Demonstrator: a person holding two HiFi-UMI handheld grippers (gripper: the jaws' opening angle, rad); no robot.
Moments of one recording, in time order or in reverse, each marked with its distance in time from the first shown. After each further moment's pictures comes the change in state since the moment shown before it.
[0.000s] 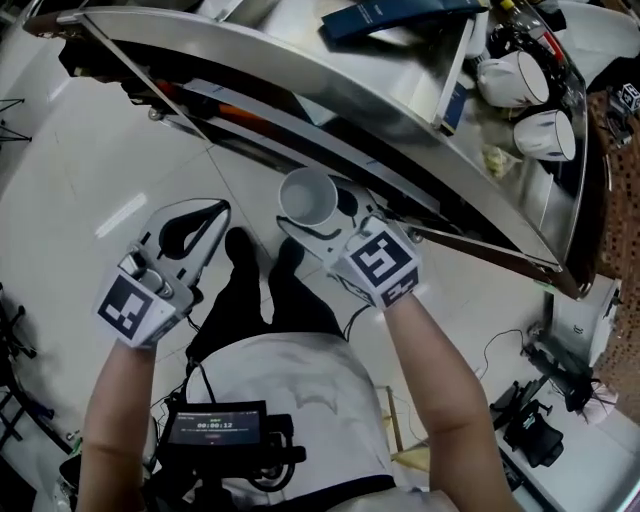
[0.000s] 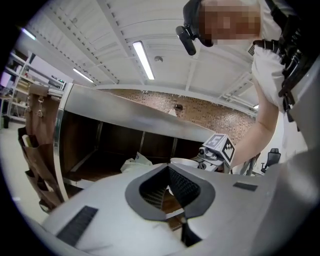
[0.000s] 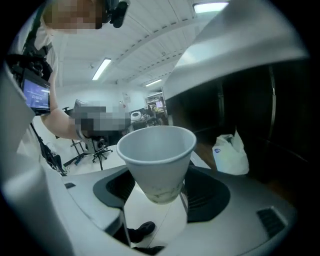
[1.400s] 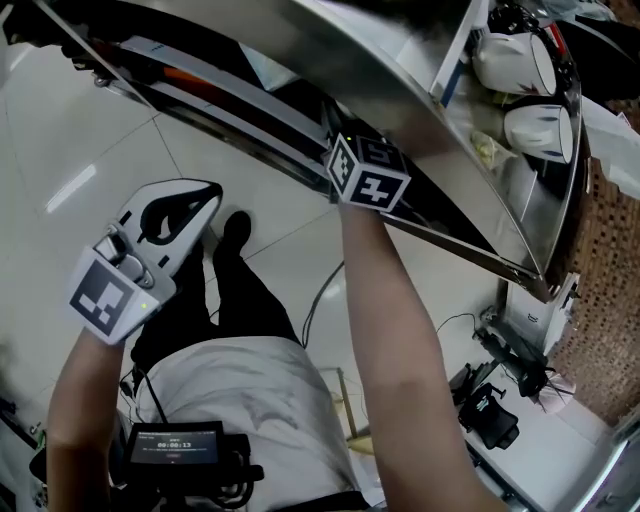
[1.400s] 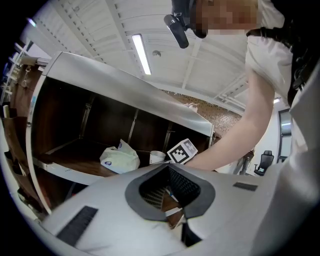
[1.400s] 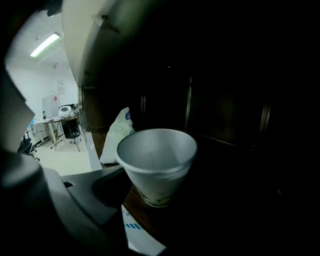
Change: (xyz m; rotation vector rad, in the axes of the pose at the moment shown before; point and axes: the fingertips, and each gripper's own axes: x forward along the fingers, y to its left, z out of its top) left arm 0.068 -0.036 -0.046 -0.024 0.011 -0.081; right arm -0.043 -0.238 -0.075 0.209 -0.006 -0.737
